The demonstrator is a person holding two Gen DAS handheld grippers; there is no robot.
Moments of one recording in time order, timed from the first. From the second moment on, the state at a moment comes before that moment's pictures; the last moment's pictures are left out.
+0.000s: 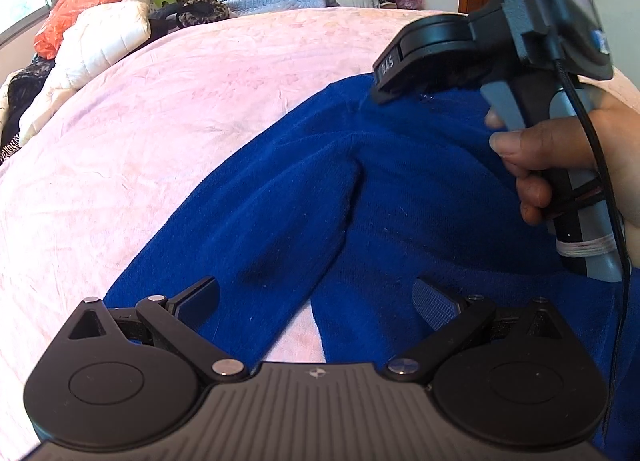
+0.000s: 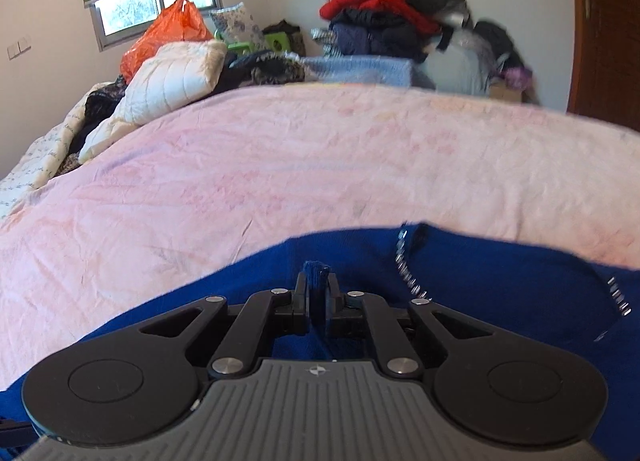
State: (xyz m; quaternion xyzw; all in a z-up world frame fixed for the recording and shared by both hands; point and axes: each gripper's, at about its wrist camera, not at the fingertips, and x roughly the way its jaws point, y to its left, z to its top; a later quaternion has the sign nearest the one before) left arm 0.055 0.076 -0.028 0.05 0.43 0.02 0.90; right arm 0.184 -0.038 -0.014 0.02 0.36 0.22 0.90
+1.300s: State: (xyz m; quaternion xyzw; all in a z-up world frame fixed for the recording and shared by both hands) left arm 0.042 0.068 -0.024 0.04 0.43 0.02 0.90; right arm 0.088 -0.109 0.008 0.08 0.38 0.19 0.90
